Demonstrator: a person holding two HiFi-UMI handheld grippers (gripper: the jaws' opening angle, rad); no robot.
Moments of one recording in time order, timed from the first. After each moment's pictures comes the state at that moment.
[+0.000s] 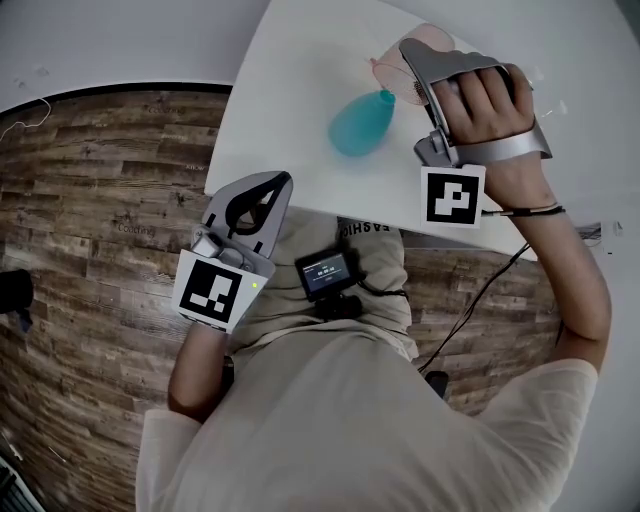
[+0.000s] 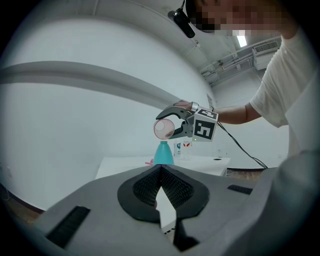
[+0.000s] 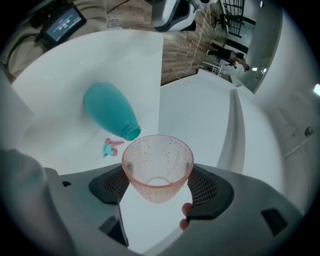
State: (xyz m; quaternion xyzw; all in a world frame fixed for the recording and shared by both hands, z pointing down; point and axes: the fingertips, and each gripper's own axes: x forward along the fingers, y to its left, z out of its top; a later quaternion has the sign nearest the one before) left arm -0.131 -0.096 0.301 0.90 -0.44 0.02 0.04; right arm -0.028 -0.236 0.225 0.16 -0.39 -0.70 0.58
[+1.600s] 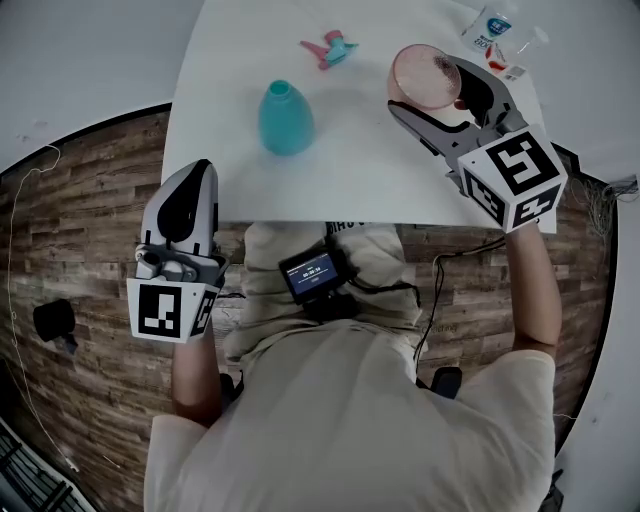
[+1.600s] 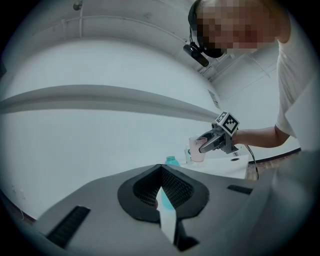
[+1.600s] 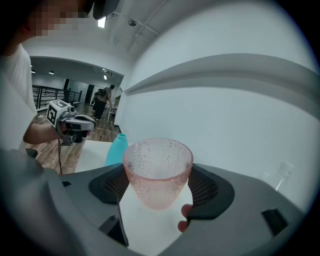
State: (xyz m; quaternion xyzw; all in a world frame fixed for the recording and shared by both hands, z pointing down) left arm -0.107 -0.132 0.262 0.87 -0.50 0.02 -0.05; right arm 0.119 -0.225 0.244 0.37 -0.89 -0.08 0.24
